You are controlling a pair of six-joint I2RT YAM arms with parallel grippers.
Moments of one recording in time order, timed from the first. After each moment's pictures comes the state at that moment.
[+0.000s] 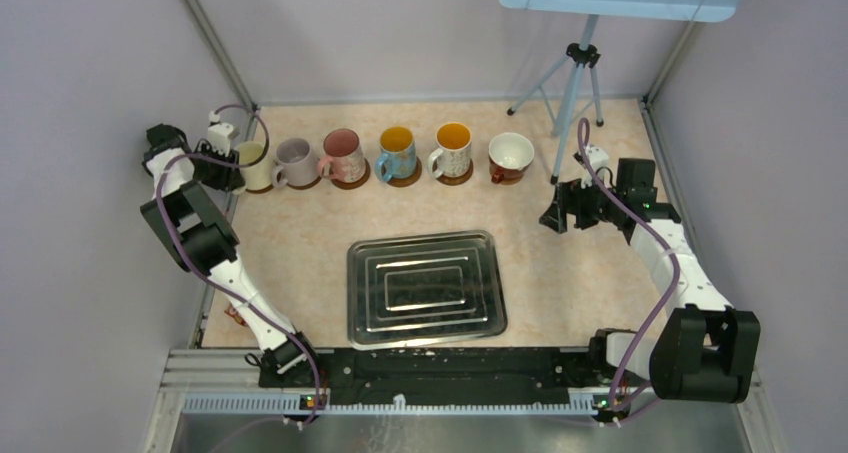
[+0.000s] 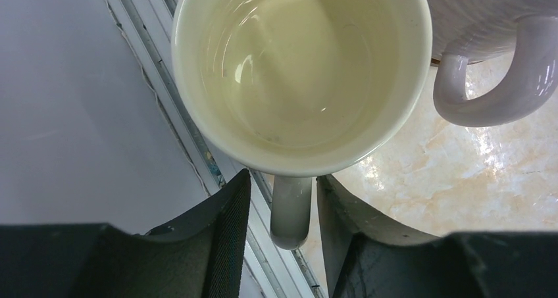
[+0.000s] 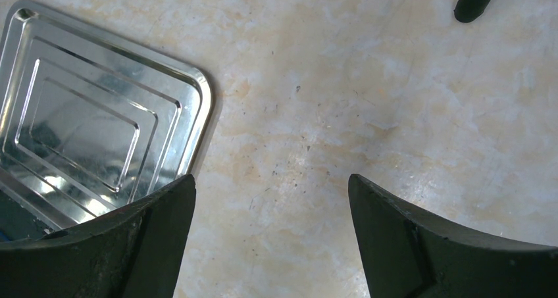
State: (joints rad) left arm 0.62 2.17 1.82 -0.75 0.62 0.91; right arm -0.06 1.19 0.82 -0.46 -0.61 -0.17
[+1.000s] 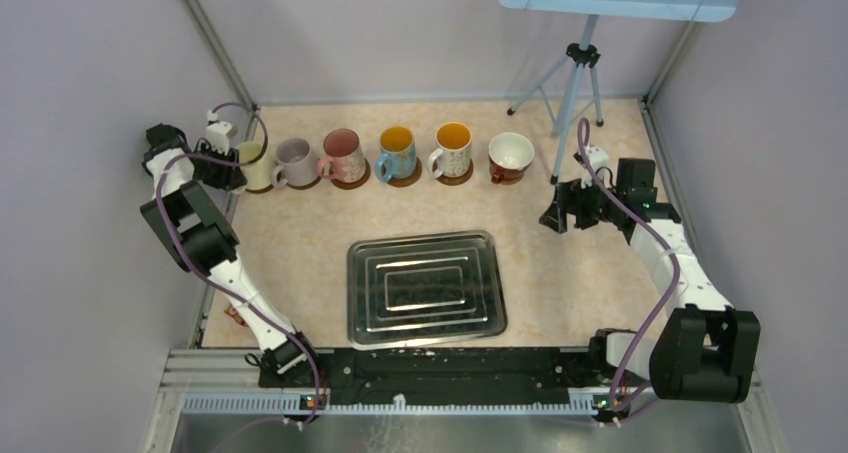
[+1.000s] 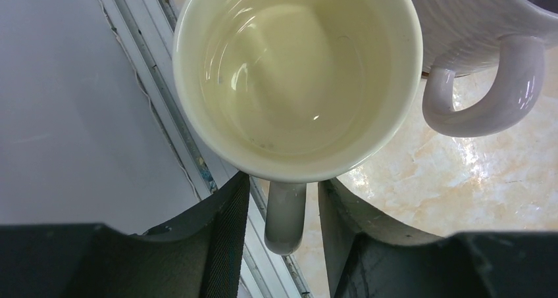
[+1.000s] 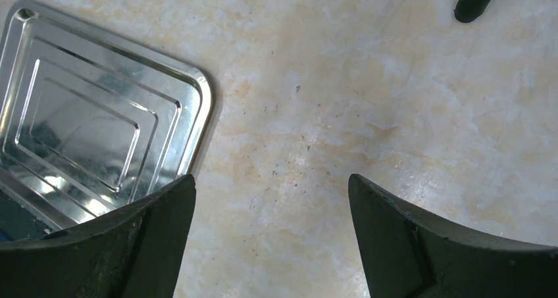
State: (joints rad) left arm 0.62 2.17 1.82 -0.74 0.64 0.86; right arm -0.06 1.19 0.82 -0.46 -0.61 -0.17
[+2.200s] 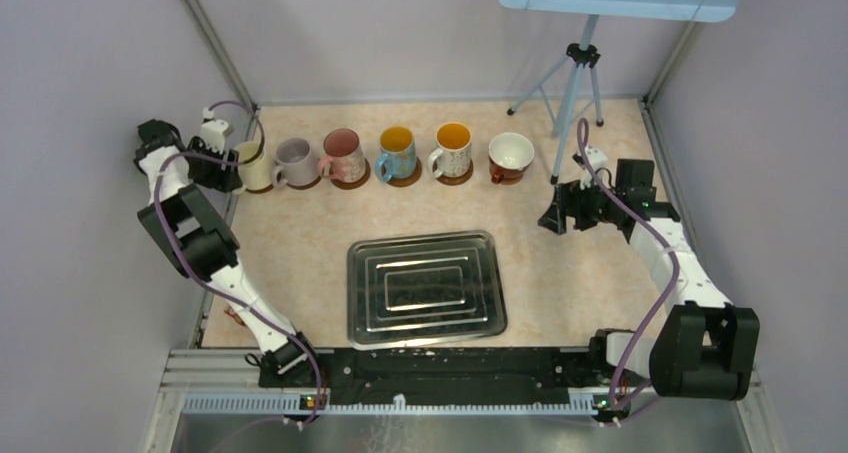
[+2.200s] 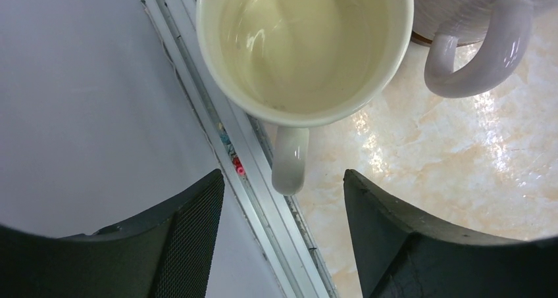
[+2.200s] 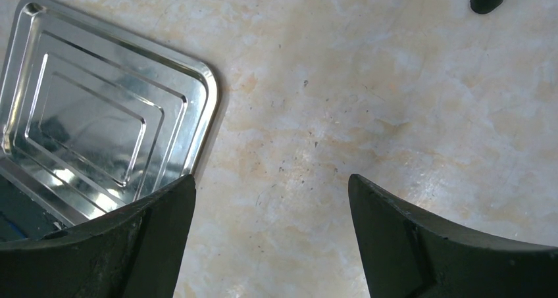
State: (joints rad) left arm 0.63 2.10 1.81 -0.79 0.56 0.90; right arm -0.06 1.19 0.83 -0.47 -0.63 -0.17
